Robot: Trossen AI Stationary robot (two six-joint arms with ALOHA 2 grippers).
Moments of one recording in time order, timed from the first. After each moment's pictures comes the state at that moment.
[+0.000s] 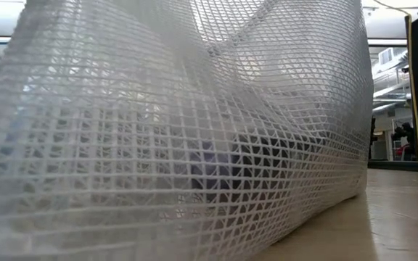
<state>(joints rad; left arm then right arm) -0.89 1.76 1.09 0.14 -1.03 -0.40 0.59 1.39 0.91 0.56 0.21 0.12</state>
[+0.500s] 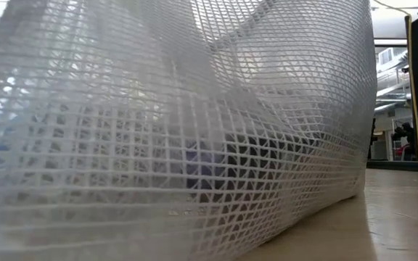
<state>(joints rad) -0.89 1.76 1.09 0.17 -1.03 -0.40 0.63 1.62 1.19 0.24 0.30 -0.02</state>
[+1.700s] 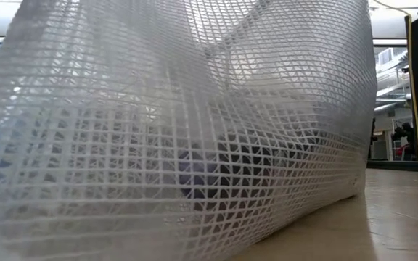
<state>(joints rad) -0.87 1.76 1.09 0.17 -1.04 -0.40 0.63 1.62 1.33 -0.33 0.34 0.18</state>
